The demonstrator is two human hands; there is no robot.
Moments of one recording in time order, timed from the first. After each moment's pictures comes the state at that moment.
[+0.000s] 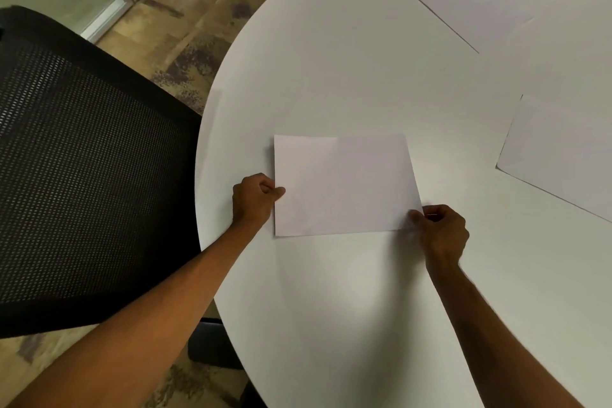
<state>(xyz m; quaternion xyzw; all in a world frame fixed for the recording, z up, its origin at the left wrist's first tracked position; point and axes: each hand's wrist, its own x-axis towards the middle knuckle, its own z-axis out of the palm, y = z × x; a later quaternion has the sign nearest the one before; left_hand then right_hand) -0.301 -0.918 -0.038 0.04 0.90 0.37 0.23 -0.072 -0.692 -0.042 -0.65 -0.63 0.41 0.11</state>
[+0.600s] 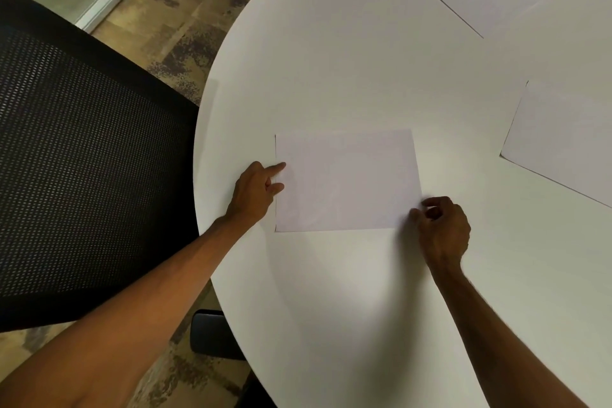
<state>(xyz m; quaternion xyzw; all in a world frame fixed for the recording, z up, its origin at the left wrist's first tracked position) -0.305 -0.930 -0.041 0.28 0.90 0.27 0.21 -0.060 -0.701 -0.050 -0.59 -0.73 0.33 0.10</state>
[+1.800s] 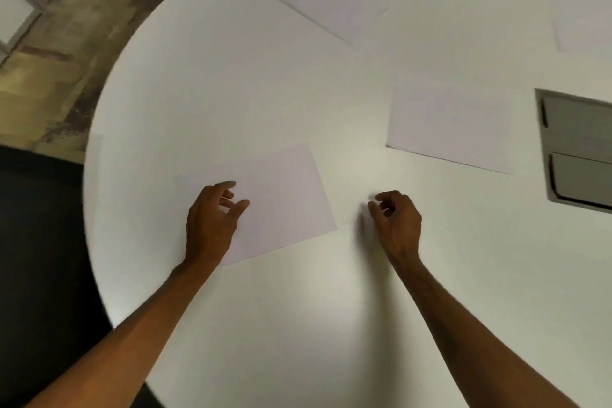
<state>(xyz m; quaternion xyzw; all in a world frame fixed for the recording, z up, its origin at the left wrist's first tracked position) -0.237 -0.840 -0.013 0.26 0.86 0.39 0.18 0.011 -0.643 -0.032 -0.58 -0.71 0.36 0.18</state>
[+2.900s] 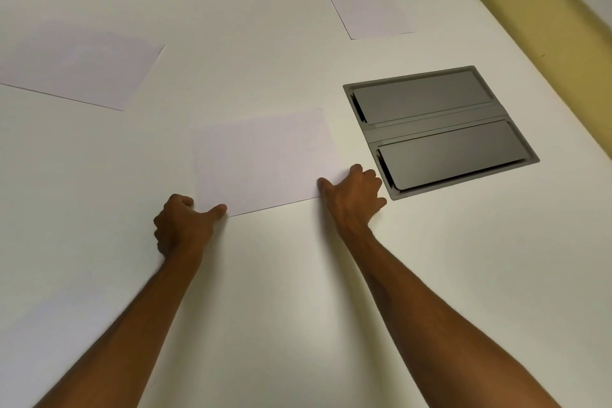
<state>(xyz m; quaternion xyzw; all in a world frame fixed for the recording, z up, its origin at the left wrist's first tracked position) -0.092 -0.489 -0.031 0.21 0.91 0.23 0.27 0.132 -0.392 -0.043 -0.81 -0.55 0.19 0.10</state>
